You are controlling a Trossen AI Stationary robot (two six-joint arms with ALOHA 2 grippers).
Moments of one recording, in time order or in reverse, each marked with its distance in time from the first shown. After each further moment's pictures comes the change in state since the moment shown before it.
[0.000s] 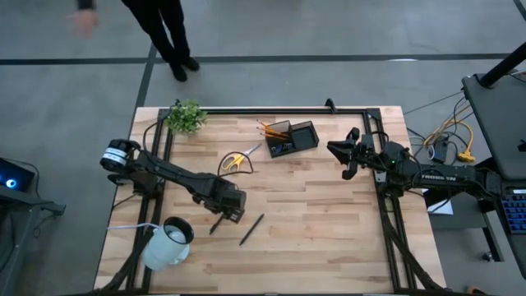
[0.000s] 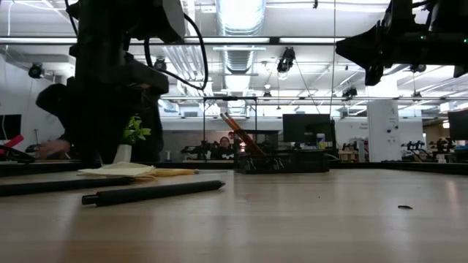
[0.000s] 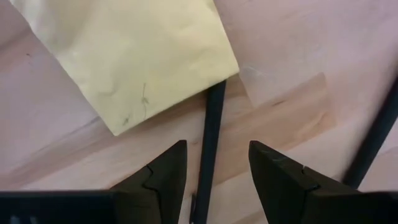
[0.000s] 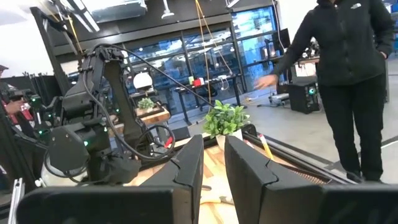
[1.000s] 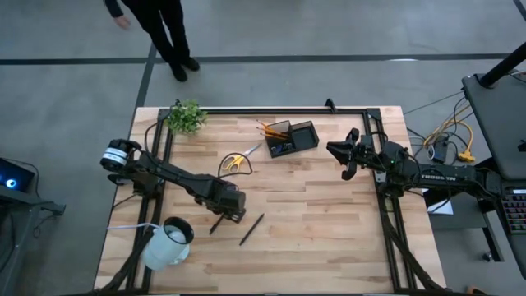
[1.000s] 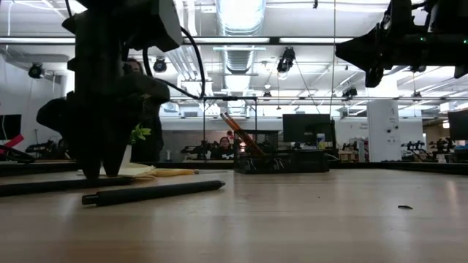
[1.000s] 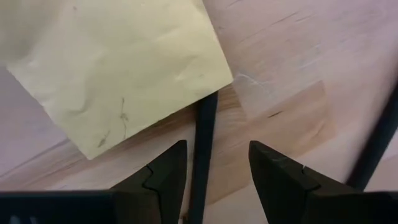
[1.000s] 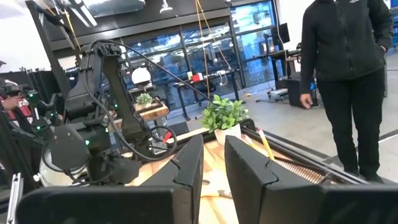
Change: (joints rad) left arm -0.001 0.002 -0.074 0.141 0.000 0.000; right arm 0.000 0.000 0.000 -0.024 0.000 0.000
